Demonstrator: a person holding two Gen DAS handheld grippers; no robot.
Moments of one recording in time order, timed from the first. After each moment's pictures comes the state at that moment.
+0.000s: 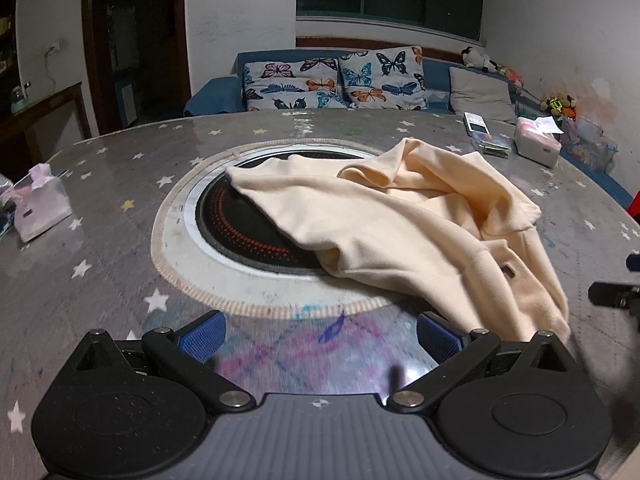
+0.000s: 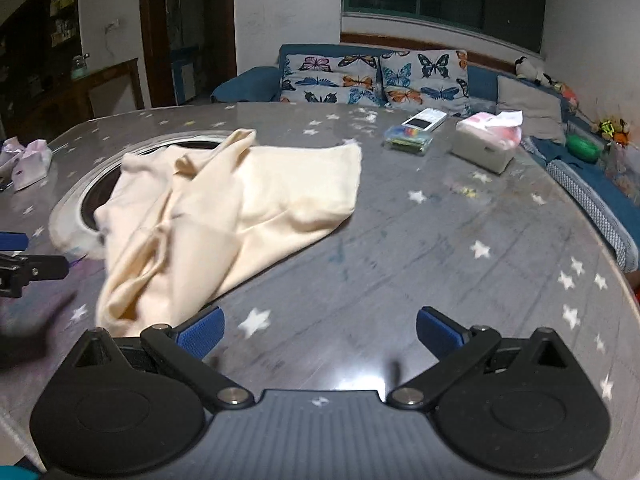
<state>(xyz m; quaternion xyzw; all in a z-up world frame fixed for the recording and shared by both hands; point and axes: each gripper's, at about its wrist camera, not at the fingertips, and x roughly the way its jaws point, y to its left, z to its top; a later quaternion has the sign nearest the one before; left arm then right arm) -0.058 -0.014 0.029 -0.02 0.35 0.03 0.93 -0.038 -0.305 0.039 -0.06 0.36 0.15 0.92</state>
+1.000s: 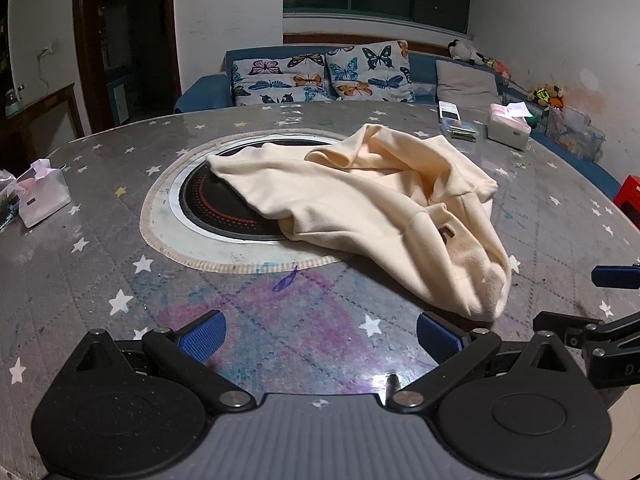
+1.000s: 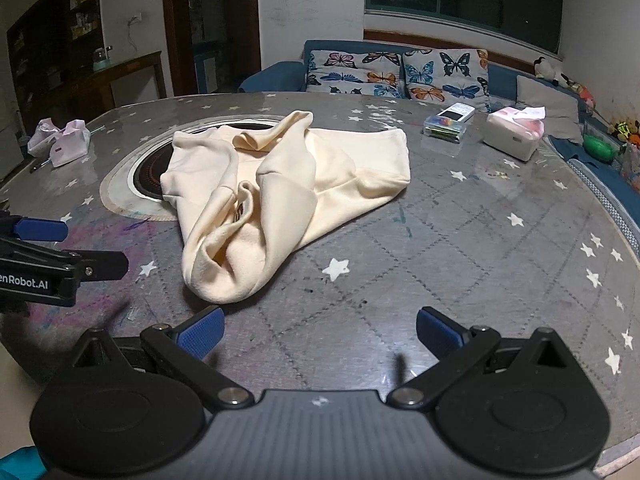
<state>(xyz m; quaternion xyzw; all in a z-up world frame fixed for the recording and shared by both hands) -0.092 -0.045 0.034 -0.01 0.36 0.02 0.93 -0.087 -0.279 0.036 -0.06 0.36 0.18 0.91</state>
